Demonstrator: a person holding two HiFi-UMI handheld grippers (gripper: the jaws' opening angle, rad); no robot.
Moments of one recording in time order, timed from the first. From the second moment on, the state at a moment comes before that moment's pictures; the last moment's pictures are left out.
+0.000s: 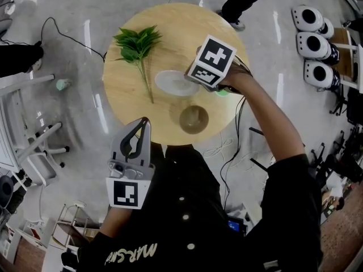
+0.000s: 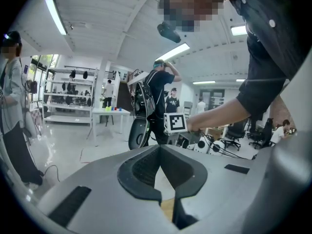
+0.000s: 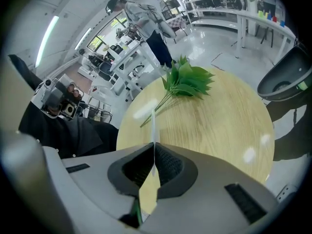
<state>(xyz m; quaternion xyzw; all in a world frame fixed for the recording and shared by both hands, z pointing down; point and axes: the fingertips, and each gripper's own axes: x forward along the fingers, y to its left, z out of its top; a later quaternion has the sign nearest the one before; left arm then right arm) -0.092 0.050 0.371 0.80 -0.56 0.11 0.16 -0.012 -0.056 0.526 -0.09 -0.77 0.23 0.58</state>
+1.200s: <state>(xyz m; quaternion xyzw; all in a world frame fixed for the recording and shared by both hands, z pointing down) -0.139 0.086 0.360 0.78 -0.60 0.11 0.14 -0.071 0.069 0.561 -0.19 -0.72 0.41 0.53</state>
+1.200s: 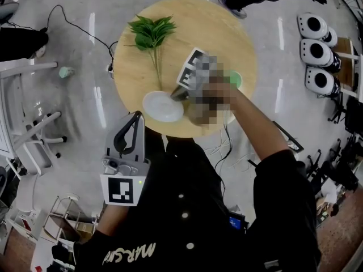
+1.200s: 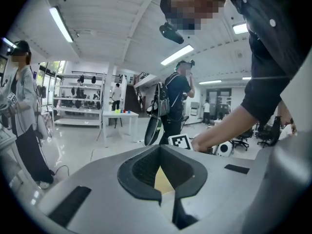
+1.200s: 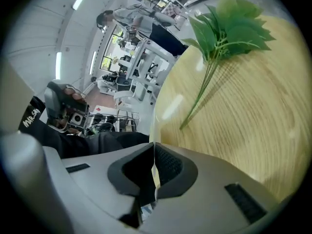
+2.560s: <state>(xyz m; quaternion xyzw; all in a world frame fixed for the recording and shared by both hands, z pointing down) -0.124 0.096 0.383 0.78 -0.59 0.13 0.16 -0.033 0.048 0.629 -0.16 -0.66 0.38 0.62</state>
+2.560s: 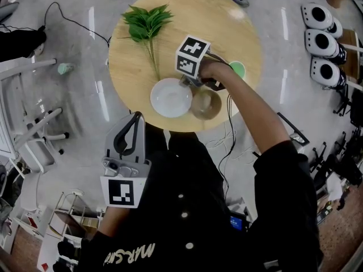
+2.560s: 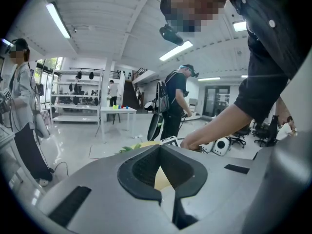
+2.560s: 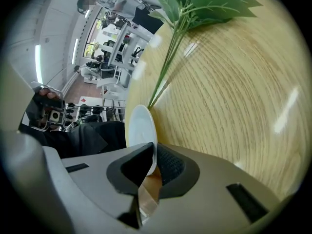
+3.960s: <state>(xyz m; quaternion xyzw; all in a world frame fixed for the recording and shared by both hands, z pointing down) -0.123 0.061 0.297 0.81 -0.57 0.09 0.08 0.034 -0.028 0.363 0.26 -0.92 0.21 0.20</state>
